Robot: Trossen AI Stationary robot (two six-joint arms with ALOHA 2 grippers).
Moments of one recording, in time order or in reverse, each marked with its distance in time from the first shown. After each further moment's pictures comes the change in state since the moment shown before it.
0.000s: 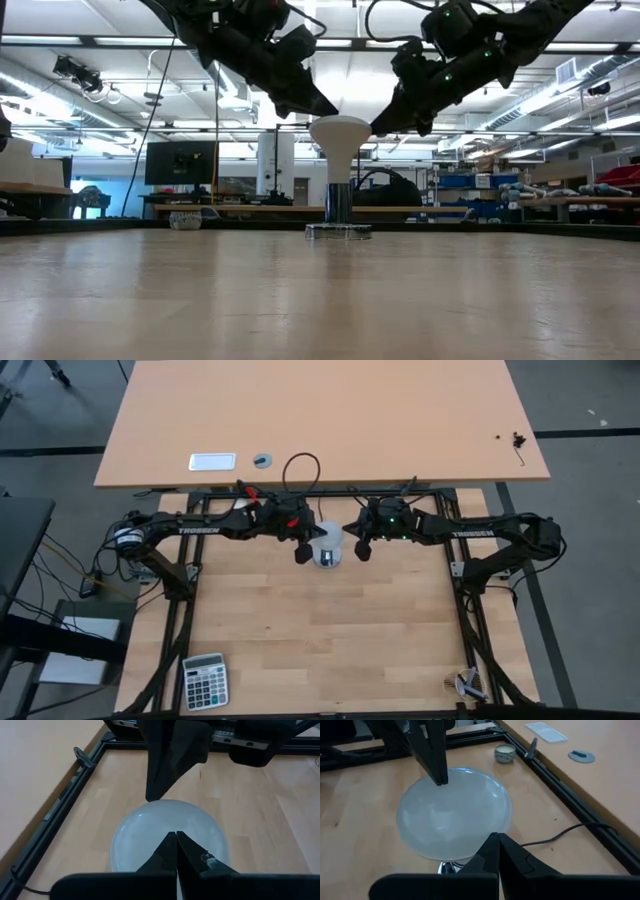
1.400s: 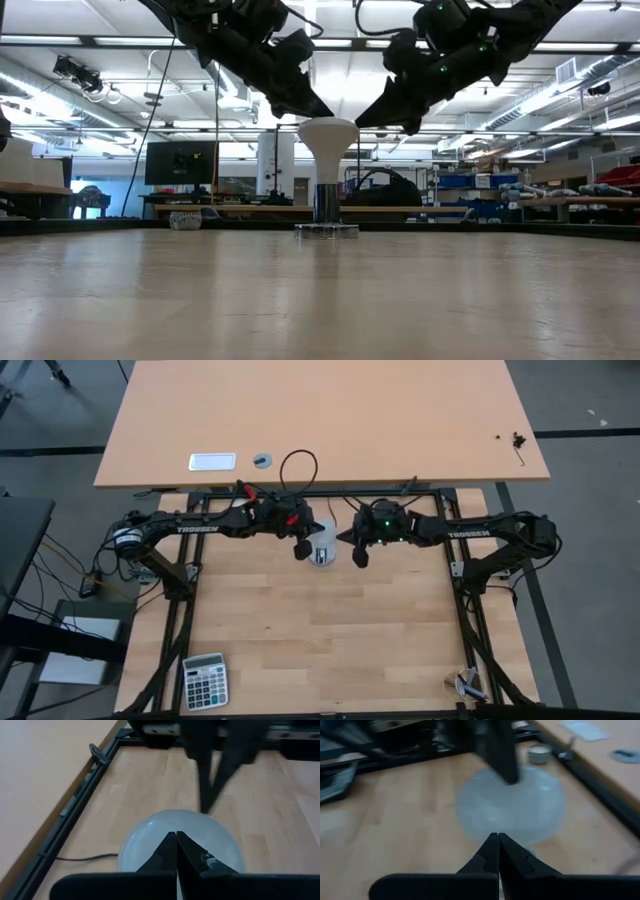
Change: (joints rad) left arm 0.015 0.000 0.000 -0.017 -0.041 0.011; right arm 0.043 0.040 0.044 -0.006 -0.090 0.036
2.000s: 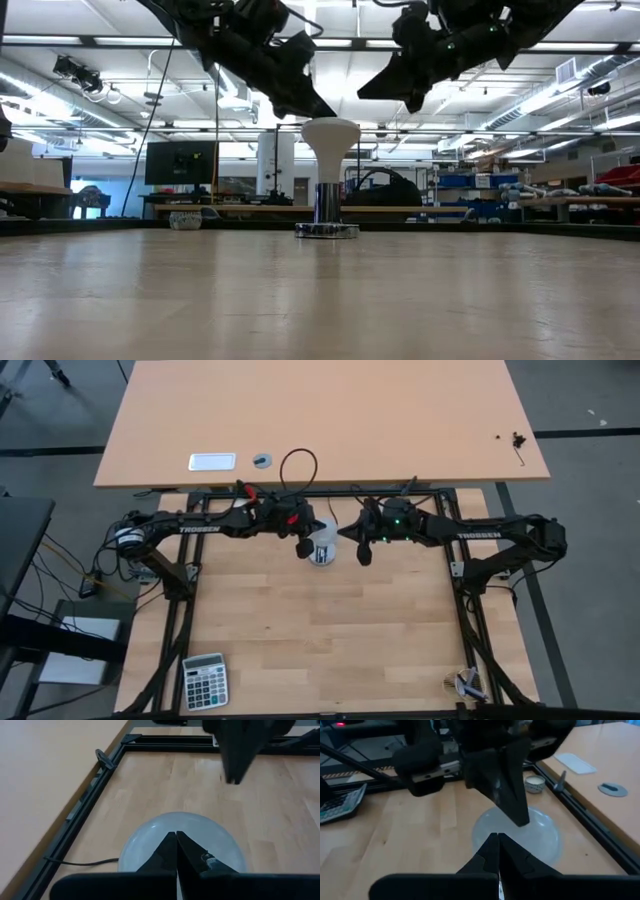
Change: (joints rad) left arm 0.000 -0.008 -0.002 0.054 -0.014 -0.001; right arm 0.005 -0.093 0.002 0.021 0.025 -0.023
